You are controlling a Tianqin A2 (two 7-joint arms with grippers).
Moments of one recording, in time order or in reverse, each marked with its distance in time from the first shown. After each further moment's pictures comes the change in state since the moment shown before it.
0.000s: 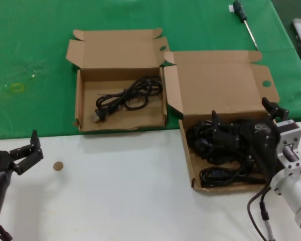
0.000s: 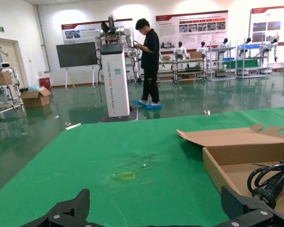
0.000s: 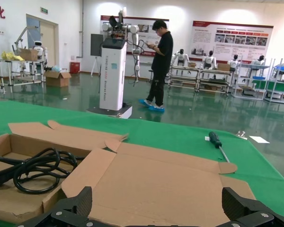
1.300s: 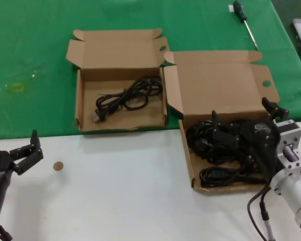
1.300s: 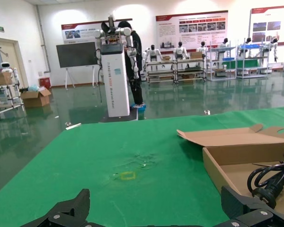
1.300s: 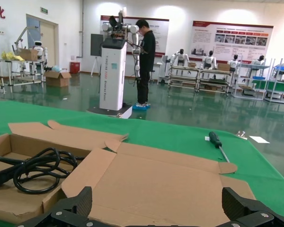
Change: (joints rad) left arm 0.000 0.000 0.000 0.000 0.000 0.000 0.000; right arm 0.000 0.000 0.000 0.000 0.000 0.000 0.000
